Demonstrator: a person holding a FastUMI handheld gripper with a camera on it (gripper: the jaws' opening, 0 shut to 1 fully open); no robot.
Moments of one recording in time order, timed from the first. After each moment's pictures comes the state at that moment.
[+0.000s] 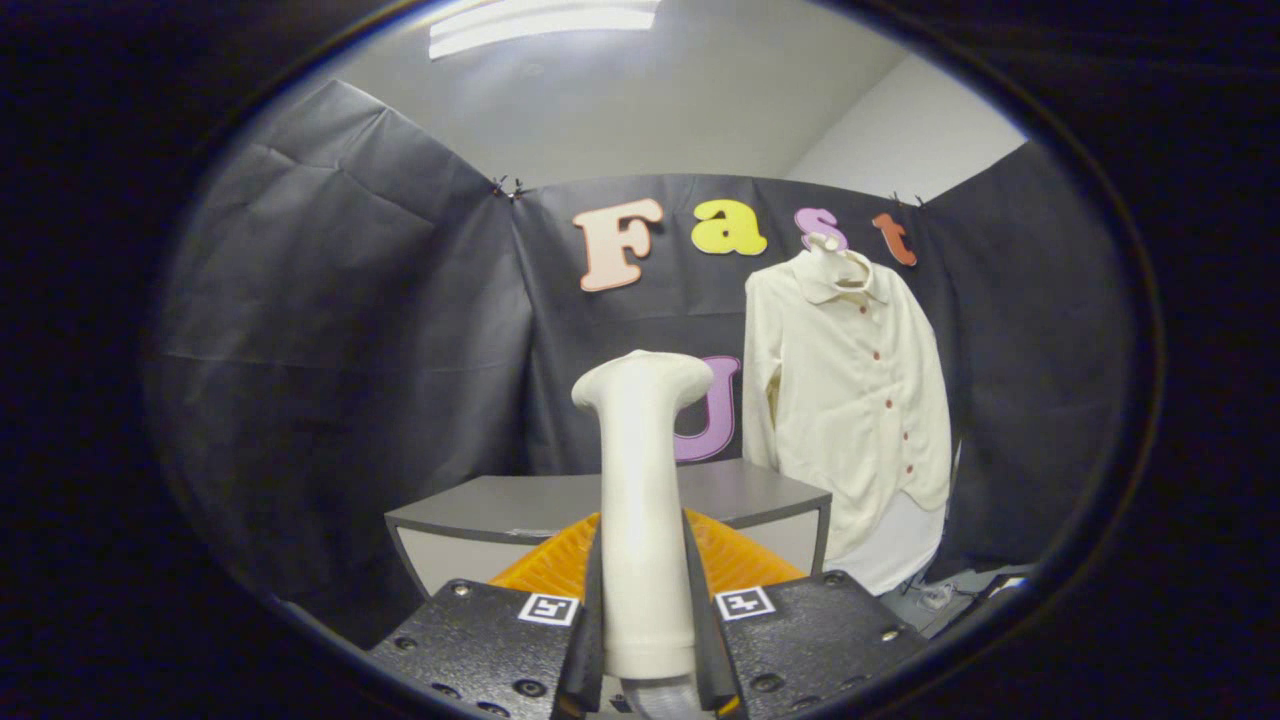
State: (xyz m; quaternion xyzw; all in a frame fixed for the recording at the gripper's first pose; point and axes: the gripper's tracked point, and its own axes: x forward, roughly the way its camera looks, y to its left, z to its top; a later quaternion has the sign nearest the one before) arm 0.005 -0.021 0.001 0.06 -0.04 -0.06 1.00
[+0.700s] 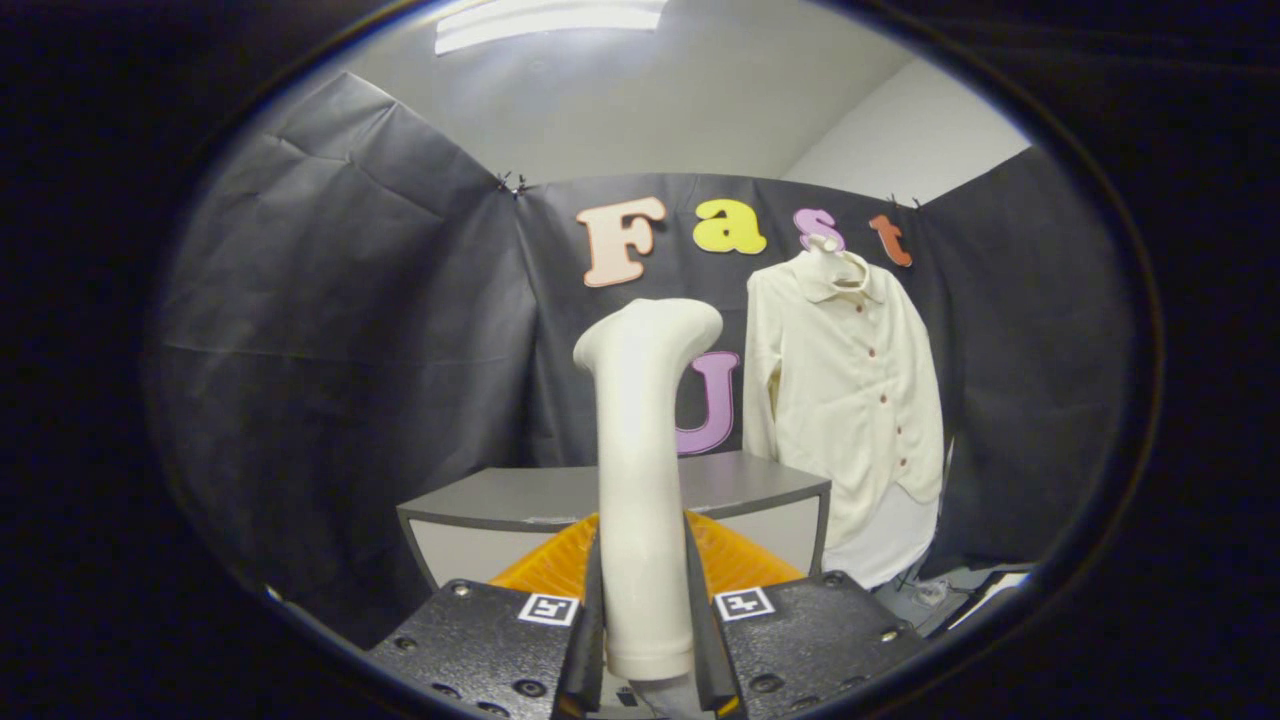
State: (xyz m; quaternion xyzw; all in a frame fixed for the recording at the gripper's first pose) arm -0.007 -0.022 -0.011 0.06 -0.03 -0.07 0.99
